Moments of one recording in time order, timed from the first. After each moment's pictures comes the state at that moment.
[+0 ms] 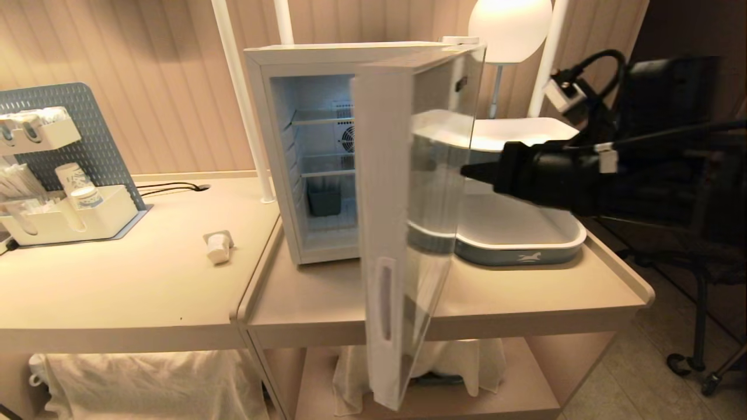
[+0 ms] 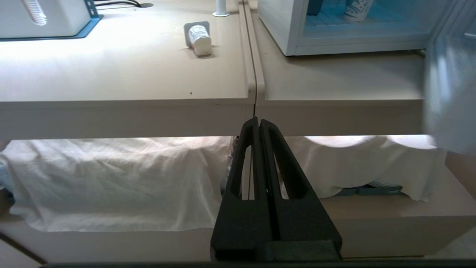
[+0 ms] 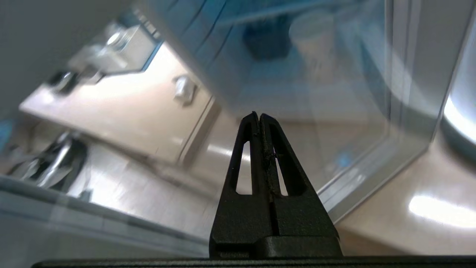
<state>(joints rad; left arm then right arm) 0.00 0.00 0.00 -0.01 0.00 -0.02 0.54 1.69 -1.23 -0.25 0.09 0.41</state>
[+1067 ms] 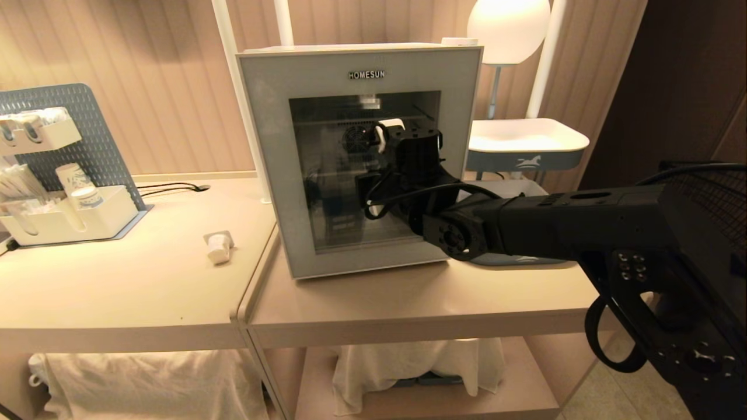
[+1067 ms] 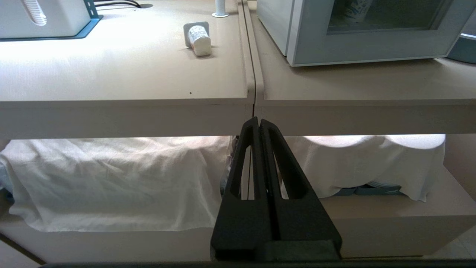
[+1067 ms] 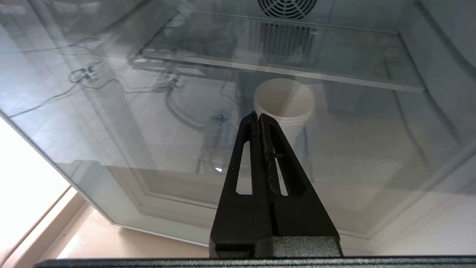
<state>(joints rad) 0.00 0.00 0.00 -0.01 0.00 -0.02 0.66 2.39 -1.95 -0.34 -0.35 -0.01</state>
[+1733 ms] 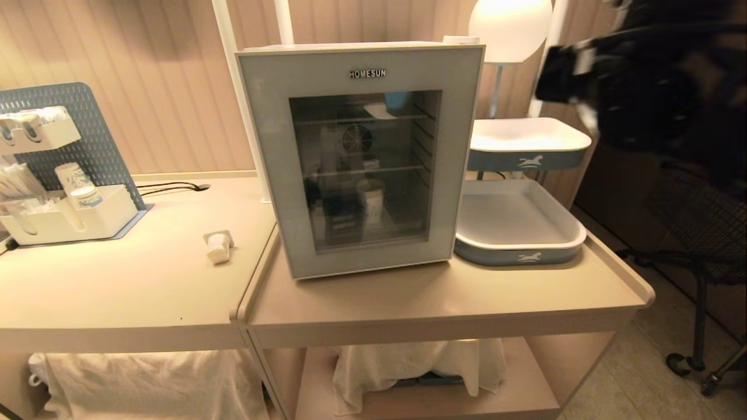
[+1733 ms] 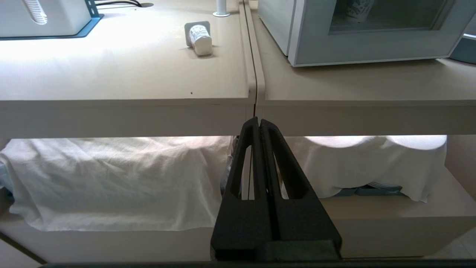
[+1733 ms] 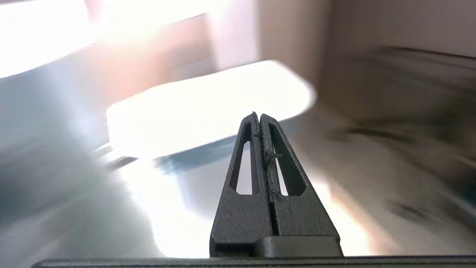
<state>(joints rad) 0.00 0.00 0.00 -0.01 0.00 -0.02 0.56 1.69 -1.46 -0.38 -0.99 -0.06</state>
